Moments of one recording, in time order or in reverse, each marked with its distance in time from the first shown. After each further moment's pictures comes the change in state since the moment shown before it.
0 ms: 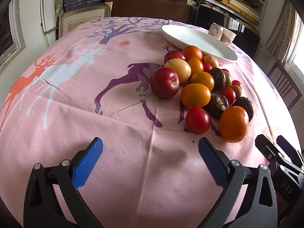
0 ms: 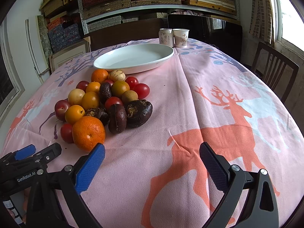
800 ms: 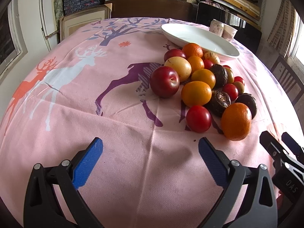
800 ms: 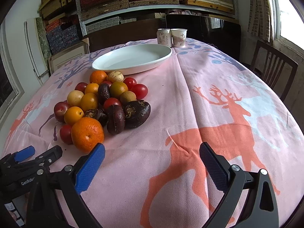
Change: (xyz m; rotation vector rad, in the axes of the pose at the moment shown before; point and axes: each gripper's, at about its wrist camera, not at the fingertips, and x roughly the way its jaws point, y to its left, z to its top) left arm -0.001 -0.006 -0.001 0.036 0.002 0.045; right arm 0.000 -0.001 -0.001 -0.003 0.002 -0.013
